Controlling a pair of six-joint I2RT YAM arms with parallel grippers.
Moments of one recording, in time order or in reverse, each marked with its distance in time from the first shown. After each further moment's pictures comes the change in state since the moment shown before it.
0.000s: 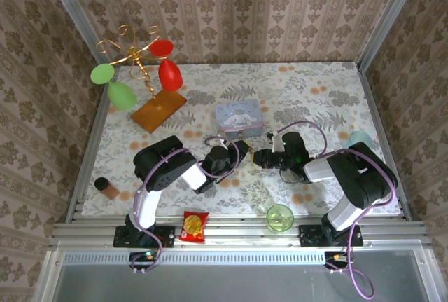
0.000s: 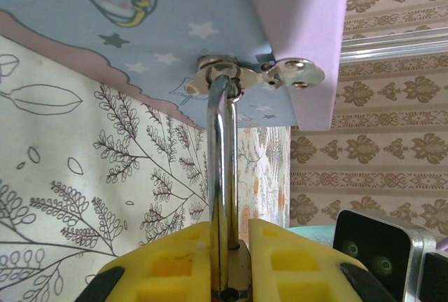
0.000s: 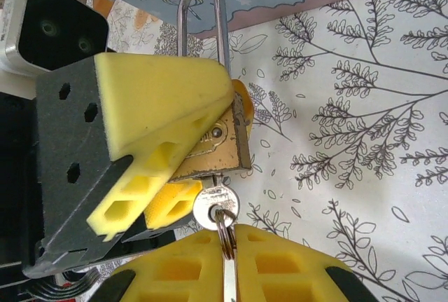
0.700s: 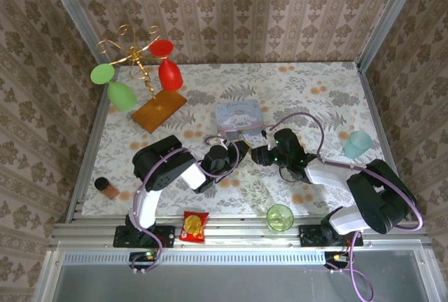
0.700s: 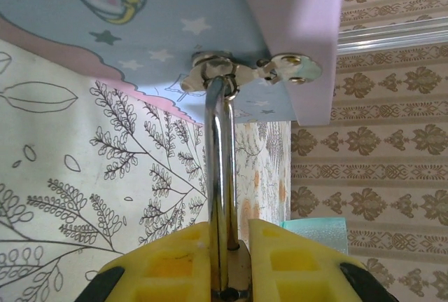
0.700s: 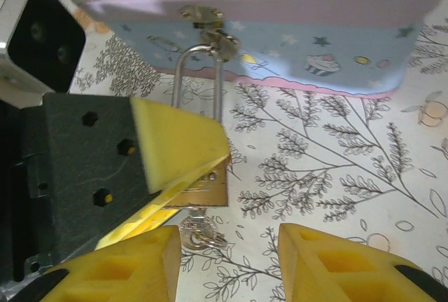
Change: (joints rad) left arm 0.008 -0.007 -0.004 -0.002 0.032 0.014; right arm 0.140 -0.204 0.102 -0.367 0.402 -0.309
